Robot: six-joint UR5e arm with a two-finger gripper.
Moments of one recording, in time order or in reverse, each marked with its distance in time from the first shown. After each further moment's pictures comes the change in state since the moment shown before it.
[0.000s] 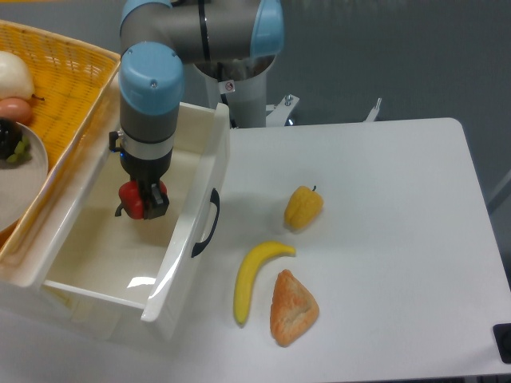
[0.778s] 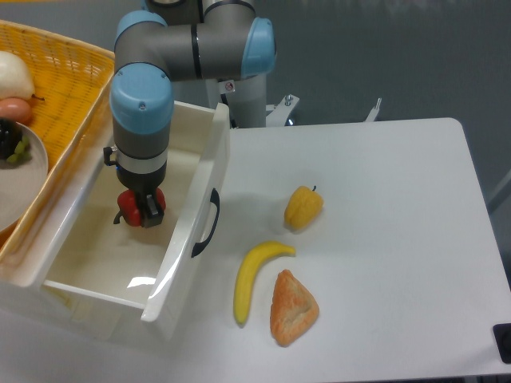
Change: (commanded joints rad) arm -0.015 -0.014 0.000 0.011 0.021 -0.002
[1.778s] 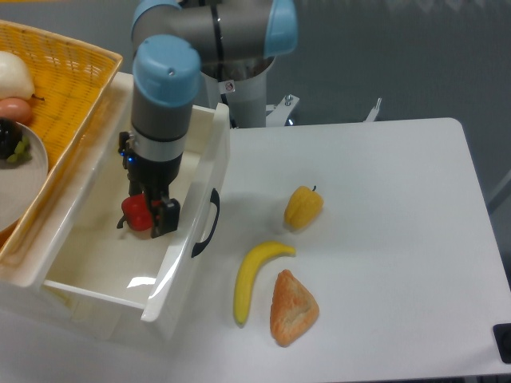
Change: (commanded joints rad) arm 0.129 0.037 0.066 0.077 -0.169 -0.158
